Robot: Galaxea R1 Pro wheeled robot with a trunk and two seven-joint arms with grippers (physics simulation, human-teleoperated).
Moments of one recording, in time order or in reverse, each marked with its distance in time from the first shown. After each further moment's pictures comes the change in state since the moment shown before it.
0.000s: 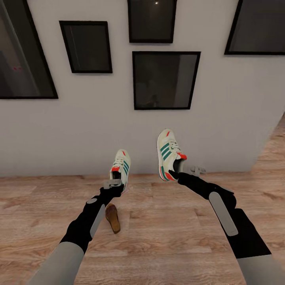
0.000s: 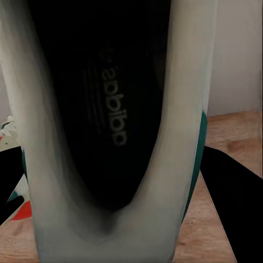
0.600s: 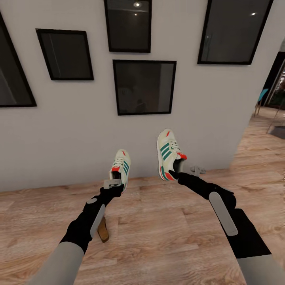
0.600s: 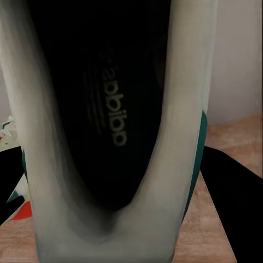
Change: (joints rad) left arm 0.000 0.000 0.000 0.000 0.000 0.000 0.001; right arm 0.000 0.000 0.000 0.000 0.000 0.000 0.001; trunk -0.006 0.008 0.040
